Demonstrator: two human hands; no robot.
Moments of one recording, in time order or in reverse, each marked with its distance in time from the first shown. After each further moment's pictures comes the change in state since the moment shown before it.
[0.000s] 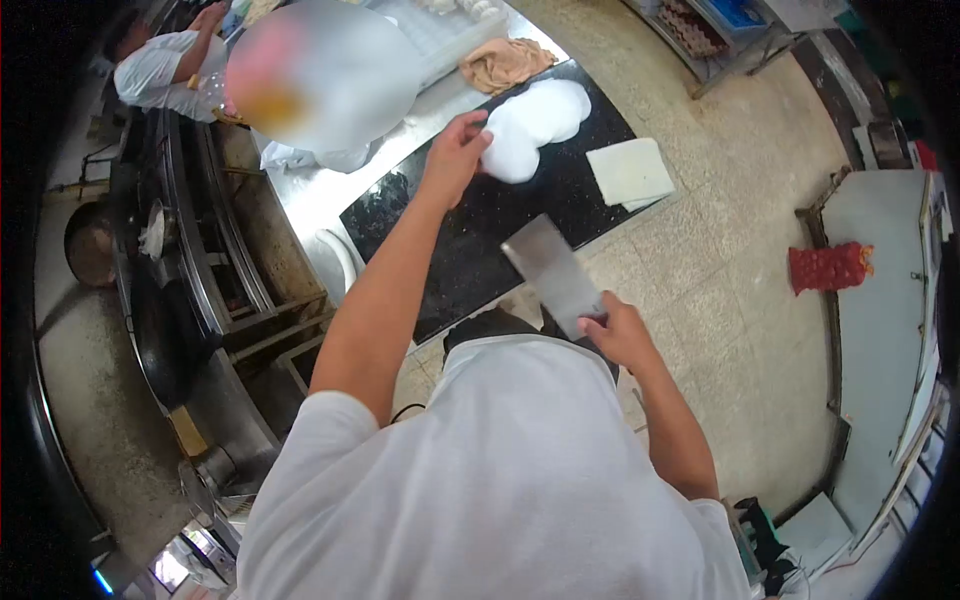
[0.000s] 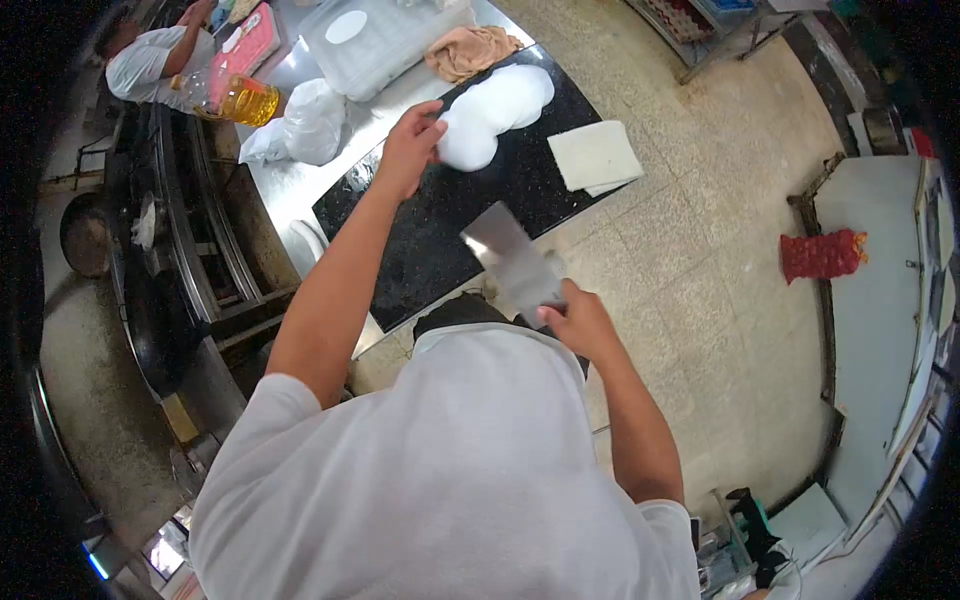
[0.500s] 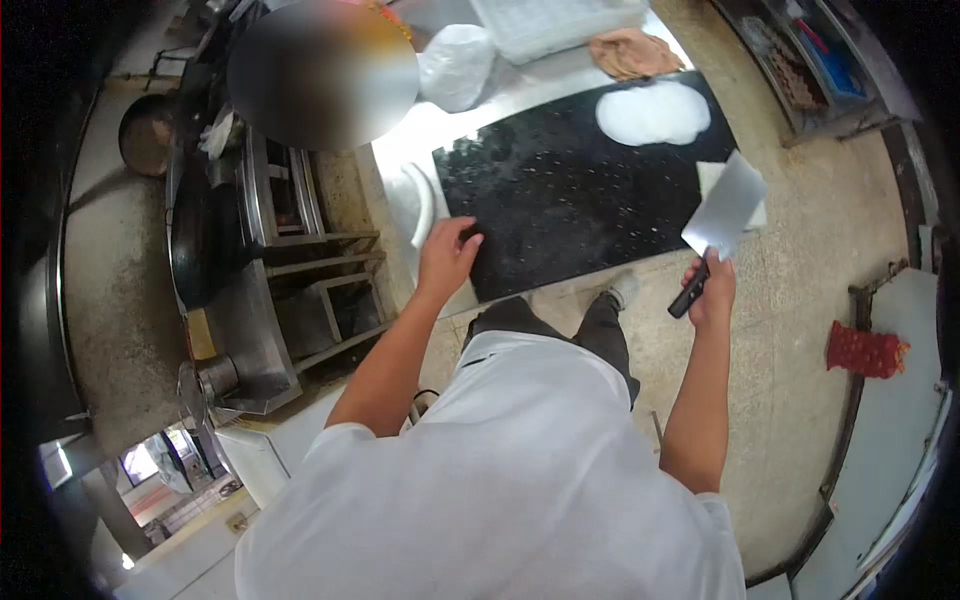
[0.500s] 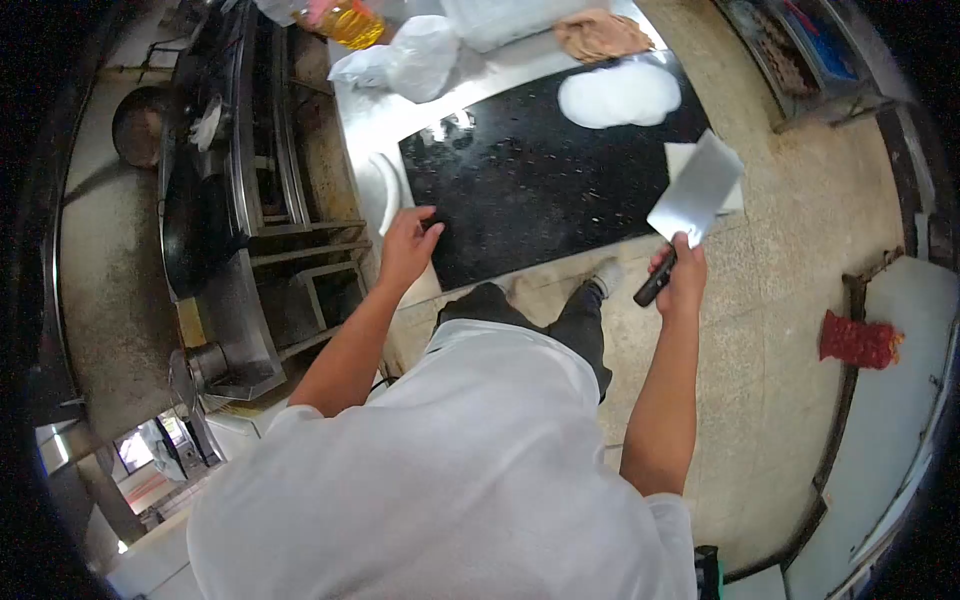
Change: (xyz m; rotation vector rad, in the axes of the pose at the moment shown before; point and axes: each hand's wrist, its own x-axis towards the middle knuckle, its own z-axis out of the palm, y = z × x) left_hand -0.211 -0.103 -0.127 0.772 0.362 0.117; right_hand 0.088 0.005 -0.011 1.121 0.426 0.243
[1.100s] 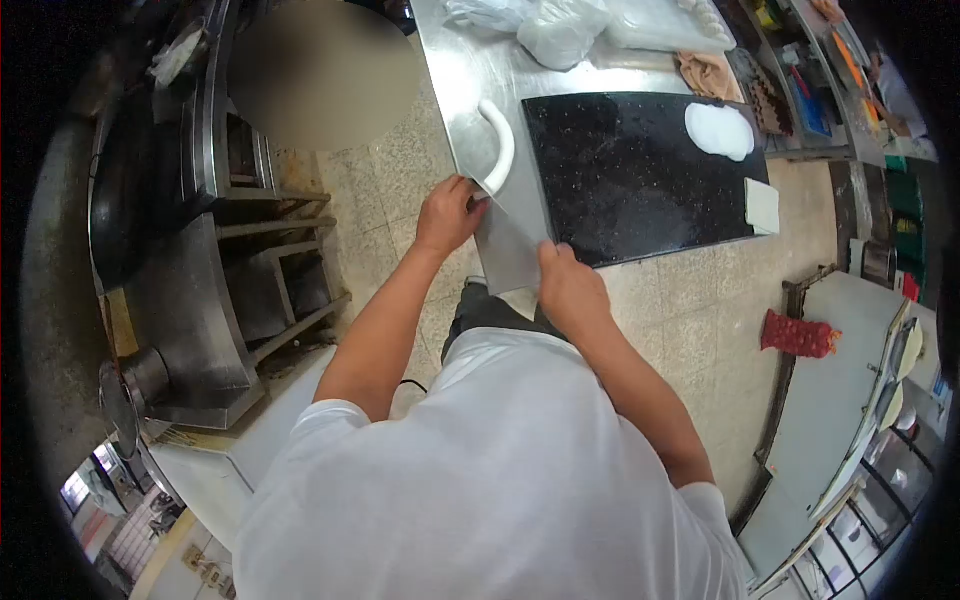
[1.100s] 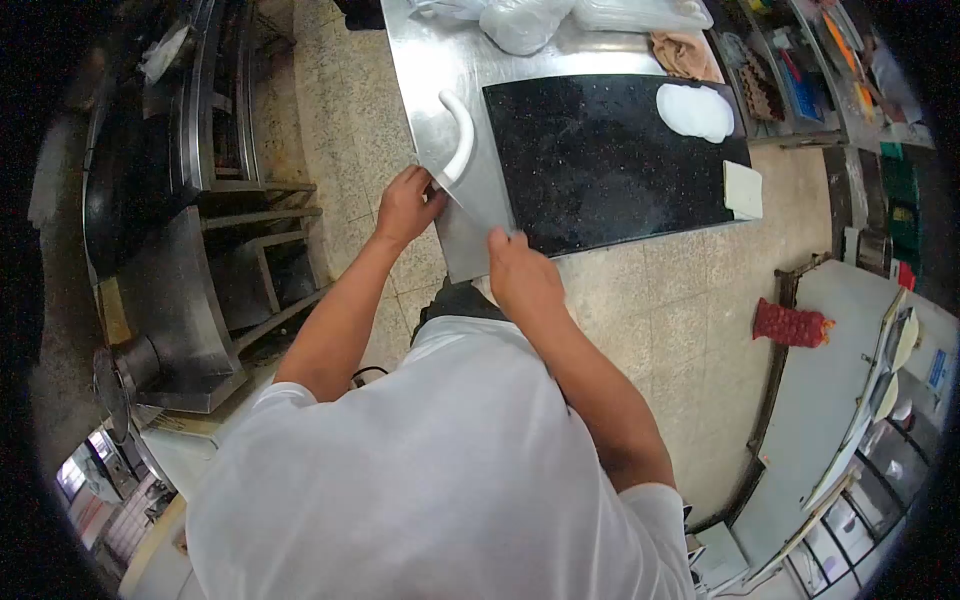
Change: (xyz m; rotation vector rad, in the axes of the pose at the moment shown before) left_hand 0.003 -0.152 -0.050 0.017 0.111 0.295; right_hand -0.214 0.156 0.247 -1.702 -0.570 -0.725
